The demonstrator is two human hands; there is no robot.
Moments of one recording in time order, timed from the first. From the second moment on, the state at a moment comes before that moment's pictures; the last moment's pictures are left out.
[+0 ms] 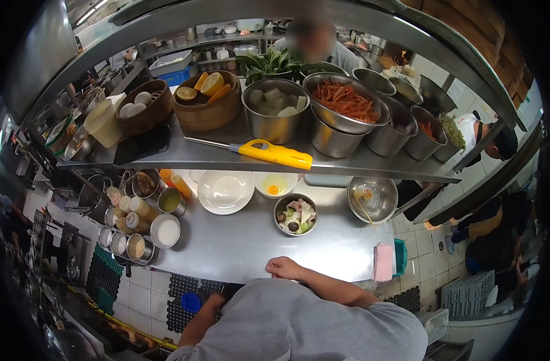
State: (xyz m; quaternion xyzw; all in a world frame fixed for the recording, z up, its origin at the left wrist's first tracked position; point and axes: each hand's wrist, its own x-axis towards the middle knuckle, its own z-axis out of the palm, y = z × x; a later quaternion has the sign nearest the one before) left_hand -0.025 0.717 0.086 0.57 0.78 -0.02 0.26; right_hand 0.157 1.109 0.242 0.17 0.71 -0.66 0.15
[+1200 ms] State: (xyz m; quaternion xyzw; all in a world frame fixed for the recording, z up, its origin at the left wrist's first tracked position) left_hand -0.016 0.698 0.059 0.18 0.87 0.19 0.42; right_hand 0.157 1.106 0.261 0.21 0.69 -0.67 0.15
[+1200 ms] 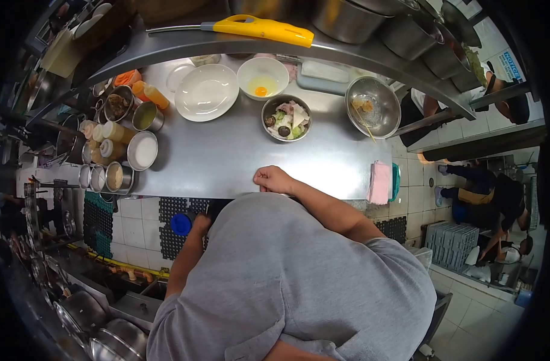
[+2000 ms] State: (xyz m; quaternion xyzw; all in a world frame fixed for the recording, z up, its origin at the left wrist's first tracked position) left_hand 0.074 0.655 0.139 0.00 0.92 0.19 0.35; right_hand 0.122 1.076 0.277 0.12 0.78 -0.58 0.22
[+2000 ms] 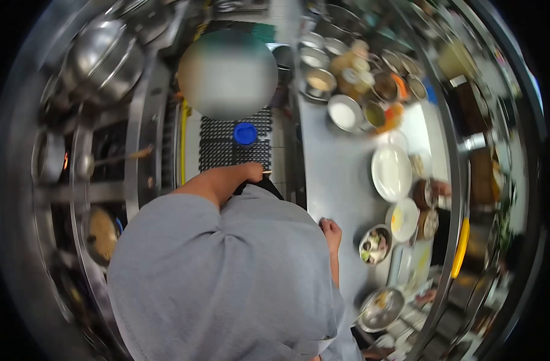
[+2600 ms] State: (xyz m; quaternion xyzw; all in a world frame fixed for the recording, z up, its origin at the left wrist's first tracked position) left_hand 0.296 0.496 0.208 -0.18 0.78 0.56 0.20; right_hand 0.103 0.640 0.278 -0.32 0.69 -0.33 0.55
